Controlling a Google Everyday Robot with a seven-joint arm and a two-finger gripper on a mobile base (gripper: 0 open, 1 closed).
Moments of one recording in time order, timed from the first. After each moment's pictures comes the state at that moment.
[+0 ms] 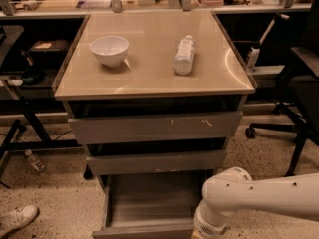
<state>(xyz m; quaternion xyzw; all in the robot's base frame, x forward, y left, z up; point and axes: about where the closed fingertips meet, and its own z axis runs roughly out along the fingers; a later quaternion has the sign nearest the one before) 0.322 -0.125 0.461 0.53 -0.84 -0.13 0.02</state>
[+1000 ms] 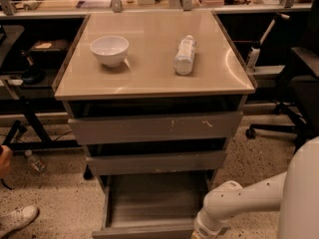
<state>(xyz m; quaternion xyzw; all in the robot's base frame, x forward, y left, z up) 0.346 -0.136 0.350 0.44 -0.89 -0.14 0.01</state>
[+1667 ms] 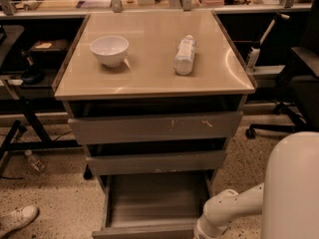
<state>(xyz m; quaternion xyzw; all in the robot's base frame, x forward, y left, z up) 0.333 -0.138 0.300 0.42 -0.89 -0.15 0.03</state>
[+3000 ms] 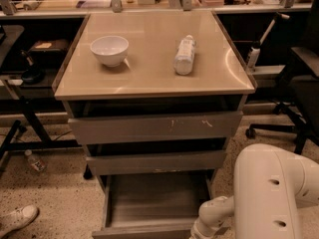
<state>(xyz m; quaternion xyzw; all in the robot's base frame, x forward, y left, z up) 0.359 -0.141 0.176 0.38 -0.91 -0.17 0.04</state>
